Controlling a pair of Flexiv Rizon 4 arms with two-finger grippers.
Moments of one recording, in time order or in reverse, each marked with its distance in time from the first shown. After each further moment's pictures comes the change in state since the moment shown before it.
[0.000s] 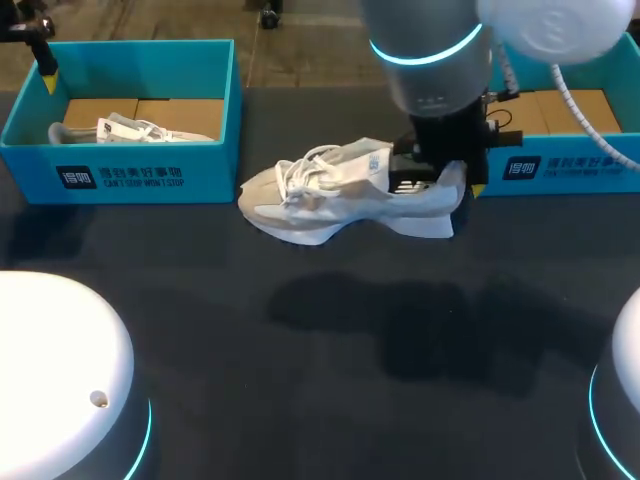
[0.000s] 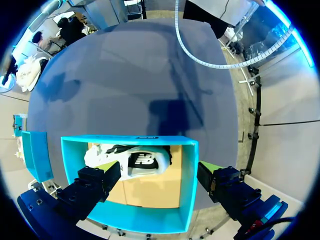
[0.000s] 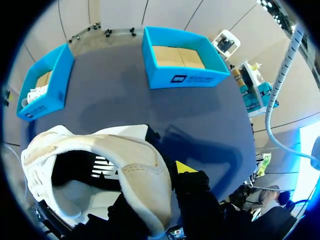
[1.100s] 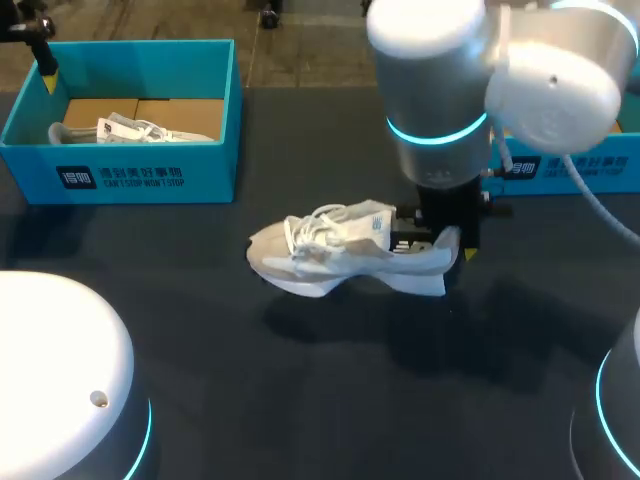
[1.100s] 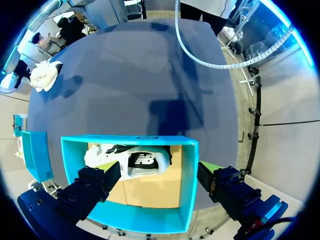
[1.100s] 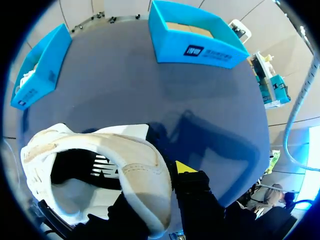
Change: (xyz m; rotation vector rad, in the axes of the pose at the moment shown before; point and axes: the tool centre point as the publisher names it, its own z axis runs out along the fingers) left arm 0.000 0.000 0.000 0.000 0.000 0.000; right arm 0.021 -0.041 0.098 0.096 0.057 -0.026
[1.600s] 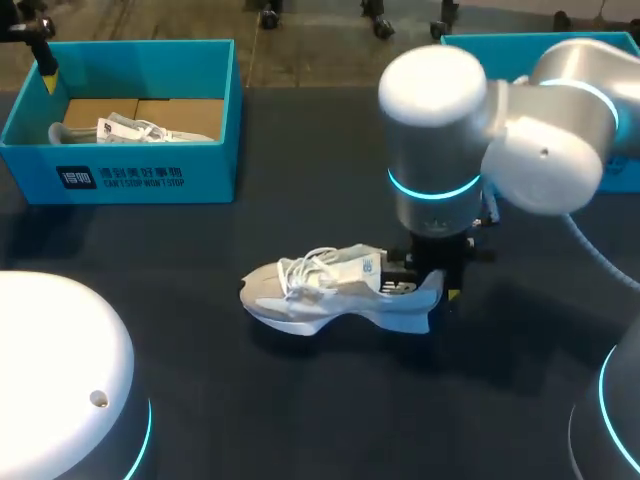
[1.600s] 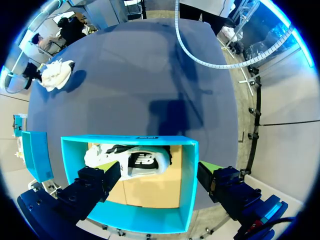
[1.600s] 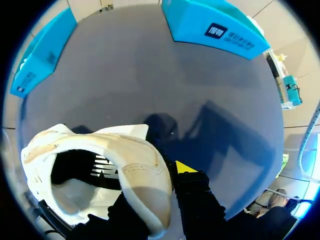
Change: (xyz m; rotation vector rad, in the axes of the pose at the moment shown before) left arm 0.000 0.000 0.000 0.000 0.000 0.000; right arm 0.028 -0.022 0.066 0.037 0.068 -0.052
